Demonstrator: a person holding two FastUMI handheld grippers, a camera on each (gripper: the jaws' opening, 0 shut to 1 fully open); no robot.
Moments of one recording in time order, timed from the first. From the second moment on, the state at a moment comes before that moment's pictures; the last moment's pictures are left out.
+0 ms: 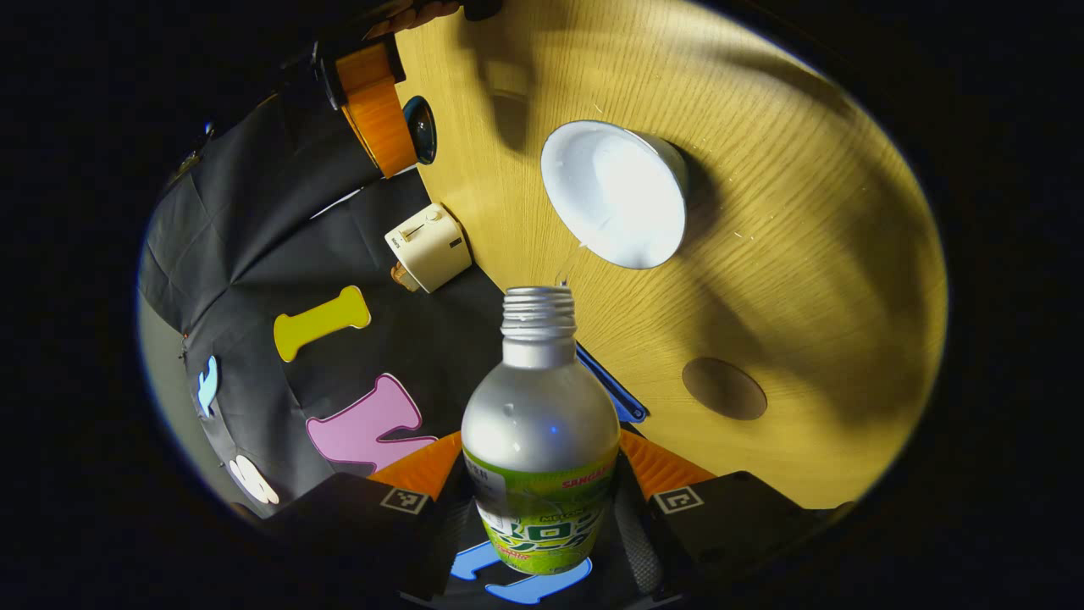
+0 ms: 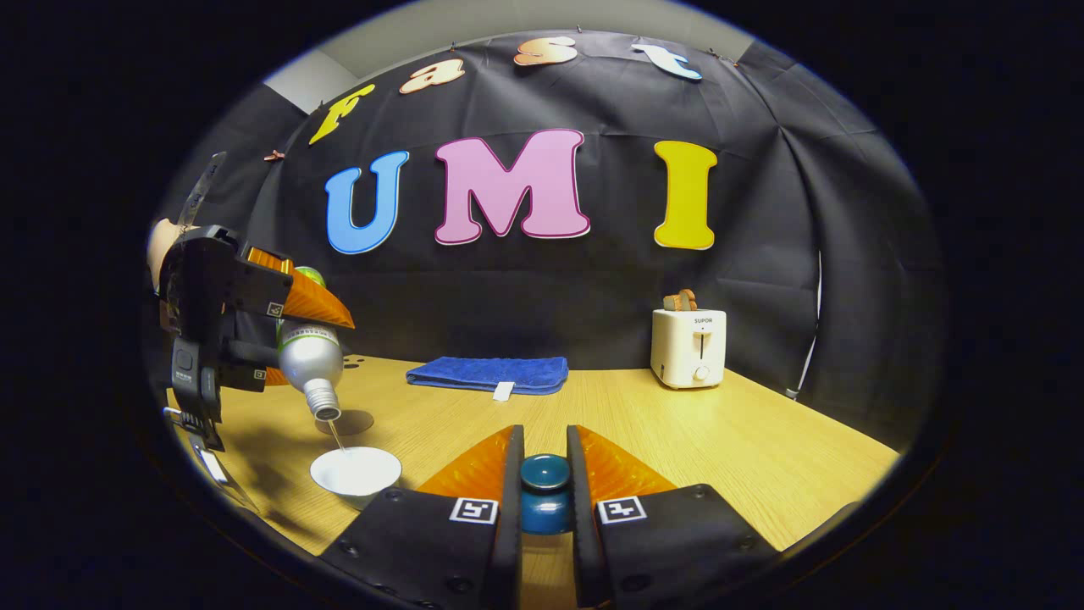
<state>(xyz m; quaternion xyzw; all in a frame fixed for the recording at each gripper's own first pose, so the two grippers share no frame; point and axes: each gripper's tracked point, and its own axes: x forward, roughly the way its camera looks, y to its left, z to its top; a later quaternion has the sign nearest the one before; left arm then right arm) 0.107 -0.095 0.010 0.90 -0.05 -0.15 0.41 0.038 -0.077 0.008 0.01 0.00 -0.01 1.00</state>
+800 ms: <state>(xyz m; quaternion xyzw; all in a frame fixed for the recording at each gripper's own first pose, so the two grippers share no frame) 0.102 -0.098 0.011 0.91 -0.07 -0.14 0.39 0.038 -0.077 0.008 0.01 0.00 -0.01 1.00</state>
